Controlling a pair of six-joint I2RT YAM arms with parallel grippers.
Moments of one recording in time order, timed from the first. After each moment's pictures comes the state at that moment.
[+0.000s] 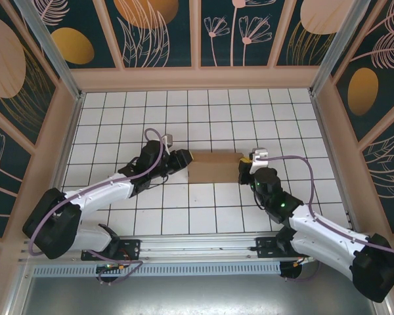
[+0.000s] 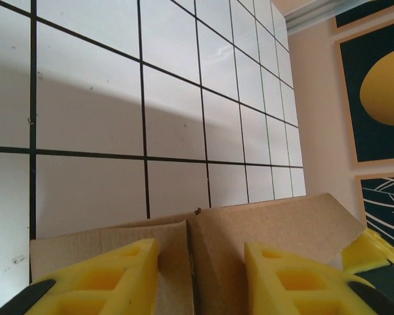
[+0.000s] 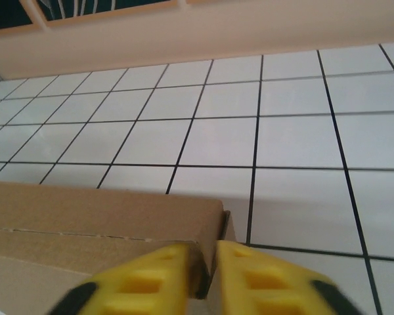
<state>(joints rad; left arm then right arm) -0.67 1.35 0.67 0.17 0.19 -1.03 0.73 0.79 0.29 0.19 0.38 0.32</state>
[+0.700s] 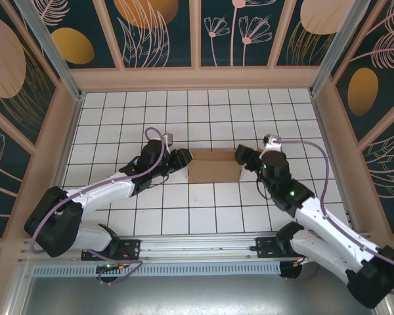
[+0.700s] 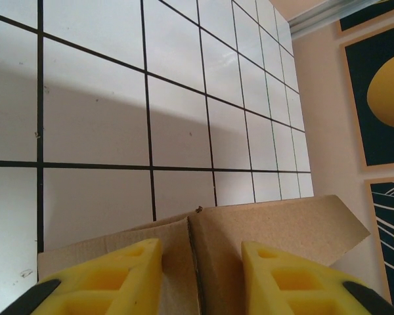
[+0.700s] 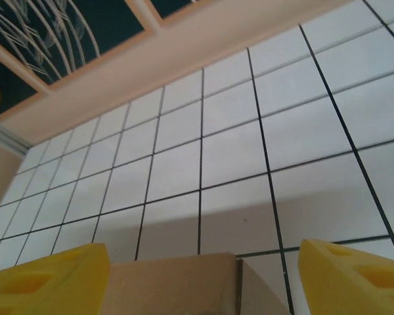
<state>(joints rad) -0.67 1.37 0.68 0.18 0.18 -1.00 0.60 0.83 0.58 -0.15 0.26 0.66</state>
